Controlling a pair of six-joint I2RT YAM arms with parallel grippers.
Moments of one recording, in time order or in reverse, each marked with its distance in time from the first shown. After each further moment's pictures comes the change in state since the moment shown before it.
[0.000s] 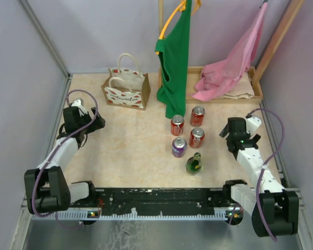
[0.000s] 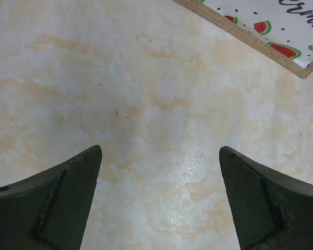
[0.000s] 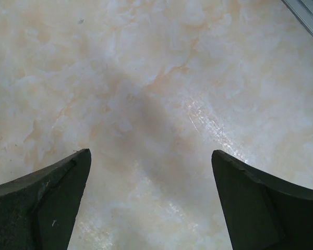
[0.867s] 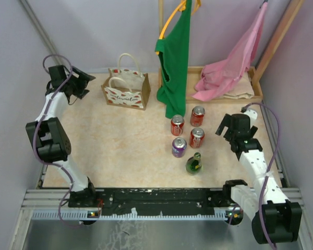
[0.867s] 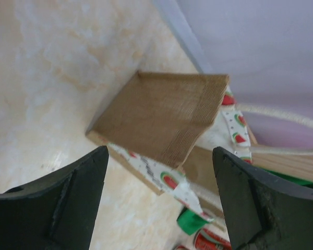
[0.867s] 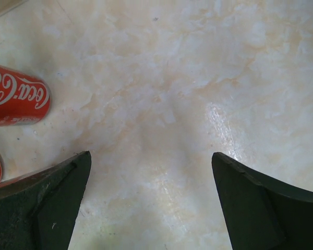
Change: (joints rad) left arm 0.124 0.579 0.801 -0.201 0.185 -0.599; right arm 0.000 -0.078 0.059 -0.040 -0.216 -0.162
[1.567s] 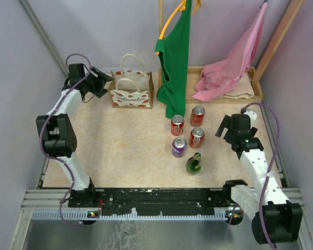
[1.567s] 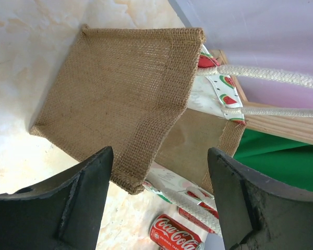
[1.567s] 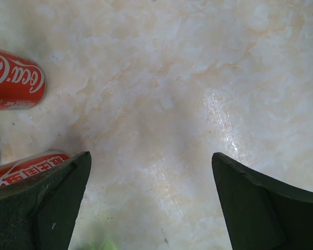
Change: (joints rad) left arm -0.157 0.103 0.082 -0.005 0.066 -0.092; right arm 0.000 0.006 0.046 -0.095 -0.026 -0.002
